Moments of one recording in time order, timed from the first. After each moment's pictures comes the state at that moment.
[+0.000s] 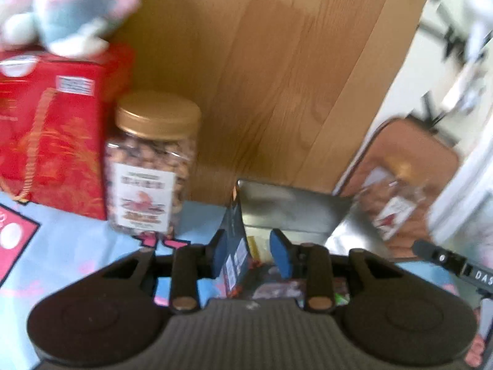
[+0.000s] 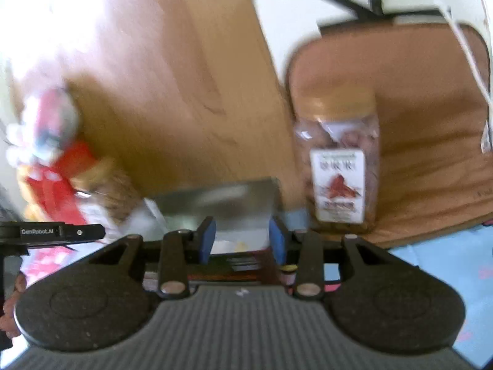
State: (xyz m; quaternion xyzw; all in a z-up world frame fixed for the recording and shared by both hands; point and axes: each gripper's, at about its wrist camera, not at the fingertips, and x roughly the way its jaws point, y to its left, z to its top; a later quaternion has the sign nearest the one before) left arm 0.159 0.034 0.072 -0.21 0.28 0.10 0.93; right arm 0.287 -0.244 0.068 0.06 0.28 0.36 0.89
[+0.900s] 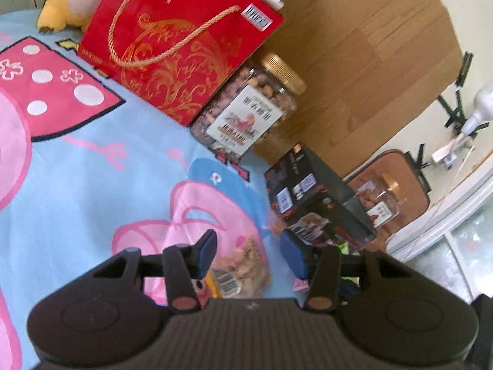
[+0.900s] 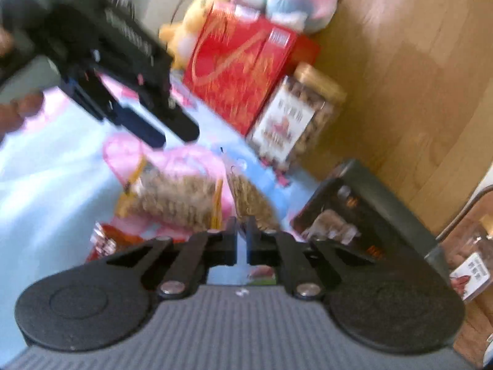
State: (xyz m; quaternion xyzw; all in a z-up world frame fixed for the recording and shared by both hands) left arm 0.035 0.094 -0.001 -0.39 0.25 0.07 0.88; right arm 0.122 -0.113 -0.002 -0.32 0.13 0.50 0.79
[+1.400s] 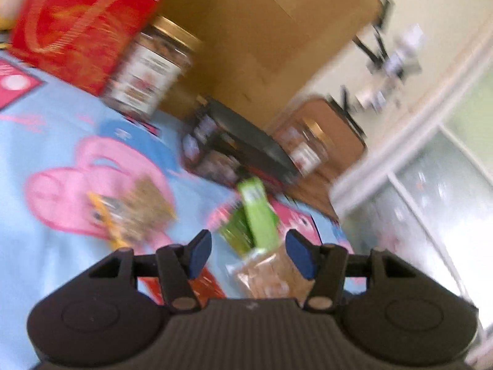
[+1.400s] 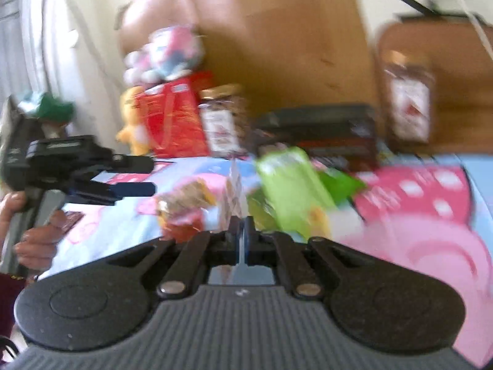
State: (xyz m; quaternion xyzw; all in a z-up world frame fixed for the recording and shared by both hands) left arm 0.024 0.008 0.016 -0.34 0.27 -0.07 0.90; right arm 0.115 -0.273 0.016 0.02 0.27 0.46 0.85
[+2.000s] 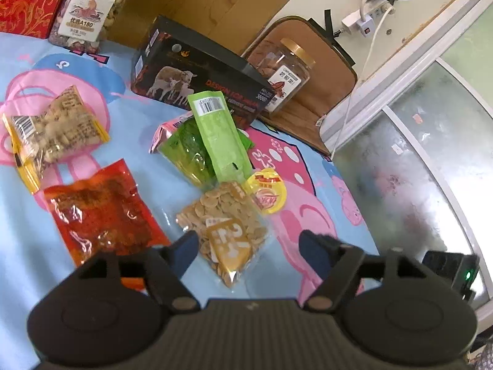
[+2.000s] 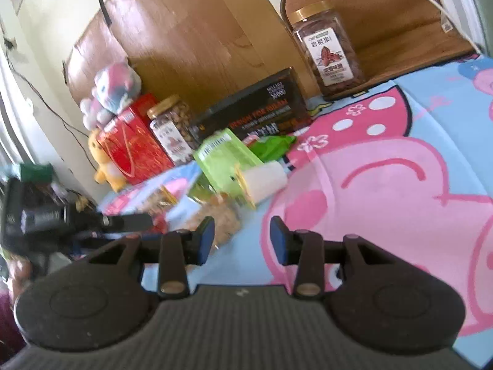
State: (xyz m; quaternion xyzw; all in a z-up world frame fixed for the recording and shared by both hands) left arm 0.048 -0.059 -0.014 -0.31 0.34 -0.11 0.88; right arm 0.125 -0.338 -0.010 0.16 0.33 0.40 0.84
